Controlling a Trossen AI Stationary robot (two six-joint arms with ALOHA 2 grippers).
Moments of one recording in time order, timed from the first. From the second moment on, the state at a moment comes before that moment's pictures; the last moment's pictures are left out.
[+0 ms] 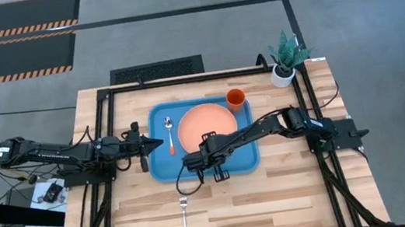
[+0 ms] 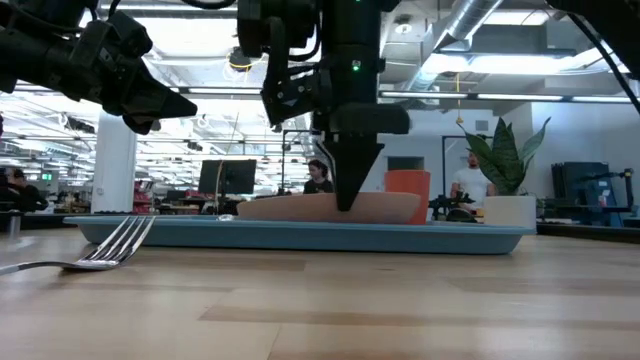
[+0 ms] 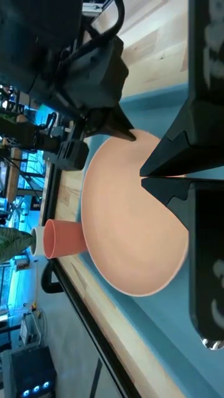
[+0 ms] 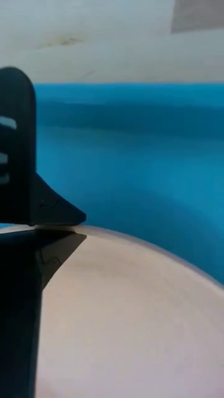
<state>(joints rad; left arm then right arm) -0.07 0.59 0.14 0.23 -0.28 -0.17 0.15 2.30 1.95 -1.21 0.23 -0.02</state>
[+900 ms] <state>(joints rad) -0.07 0.59 0.14 0.23 -0.28 -0.17 0.15 2.30 1.95 -1.18 0.23 0.05</state>
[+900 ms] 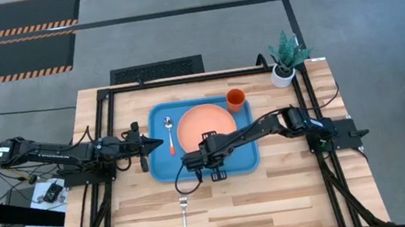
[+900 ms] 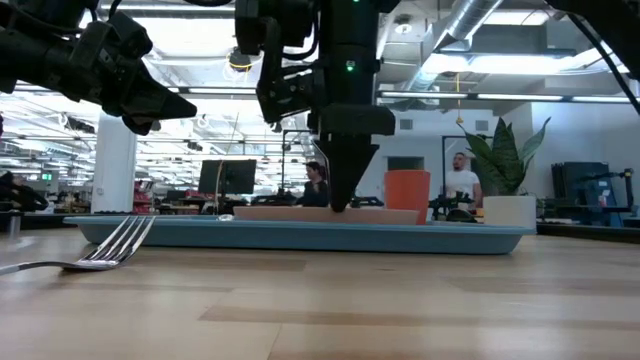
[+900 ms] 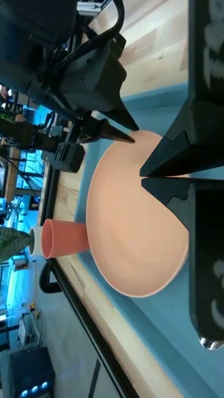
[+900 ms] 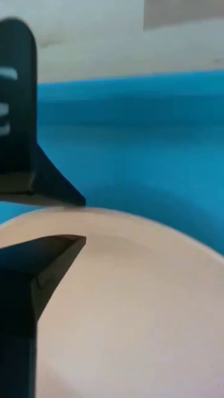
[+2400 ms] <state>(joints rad) -0.24 0.66 0.14 0.37 -0.07 -0.15 0.39 1.70 1.05 -0.05 0.50 0.10</state>
